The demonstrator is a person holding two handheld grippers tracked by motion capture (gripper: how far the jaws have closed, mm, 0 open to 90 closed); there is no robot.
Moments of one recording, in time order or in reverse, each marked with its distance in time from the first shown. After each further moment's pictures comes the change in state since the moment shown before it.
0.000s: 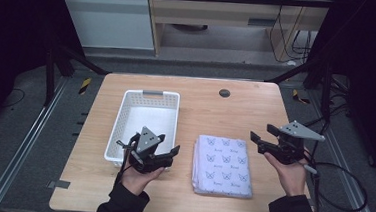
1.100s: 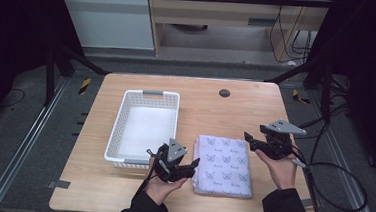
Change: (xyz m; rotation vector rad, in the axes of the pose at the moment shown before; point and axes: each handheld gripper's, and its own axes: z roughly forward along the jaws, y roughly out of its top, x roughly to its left) left arm -0.045 -0.020 0.047 0.102 -0.035 0.018; right arm -0.001 -0.012 0.036 0.096 -0.032 -0.043
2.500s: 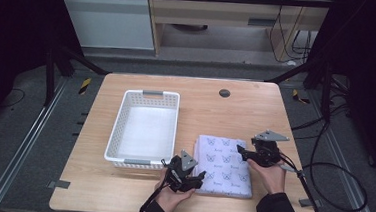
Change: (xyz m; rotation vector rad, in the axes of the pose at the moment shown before) left arm -0.022 -0.030 0.036 0.131 -0.002 -0.023; right arm 0.005 -0.046 0.039 0.133 0.037 0.023
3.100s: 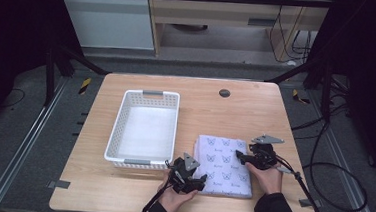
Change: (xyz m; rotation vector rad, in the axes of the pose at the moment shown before) left arm -0.001 -0.009 0.019 0.052 -0.004 -0.026; right arm -0.005 -0.020 0.020 0.077 0.015 0.034
